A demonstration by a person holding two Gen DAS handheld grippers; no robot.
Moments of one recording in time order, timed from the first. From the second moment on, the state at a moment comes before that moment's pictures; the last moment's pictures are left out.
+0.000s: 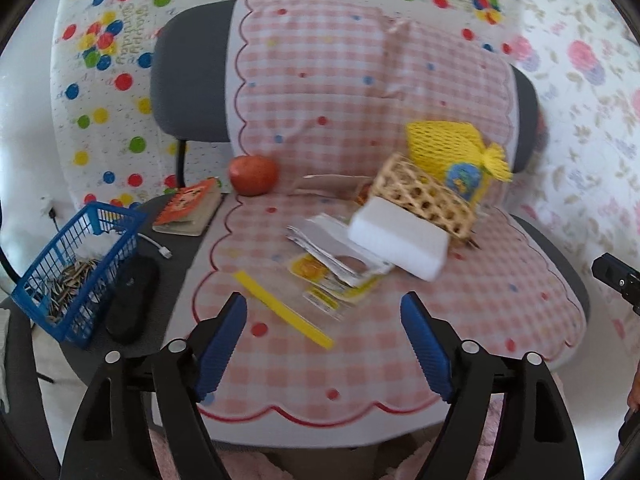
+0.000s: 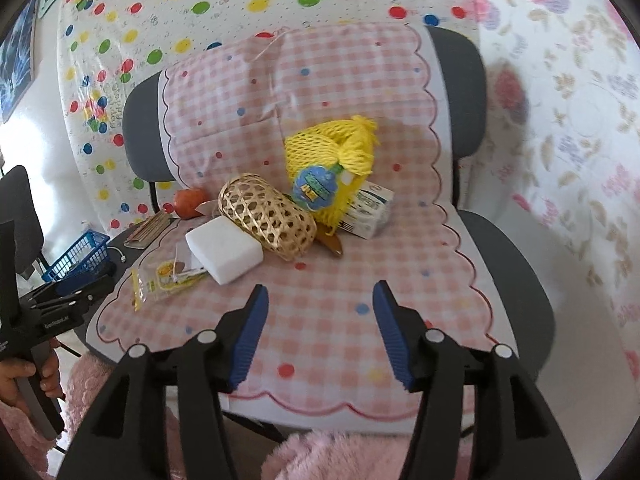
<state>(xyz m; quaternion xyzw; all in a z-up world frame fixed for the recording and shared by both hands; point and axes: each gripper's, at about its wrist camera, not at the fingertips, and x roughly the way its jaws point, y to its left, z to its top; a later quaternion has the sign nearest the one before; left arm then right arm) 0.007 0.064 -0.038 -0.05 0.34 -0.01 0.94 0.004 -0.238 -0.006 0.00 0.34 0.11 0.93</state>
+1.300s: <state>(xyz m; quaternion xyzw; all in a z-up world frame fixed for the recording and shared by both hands) 0.184 -0.006 -0.035 0.01 0.36 -0.05 0.93 0.271 -0.235 -0.033 0.04 0.33 0.23 0.91</state>
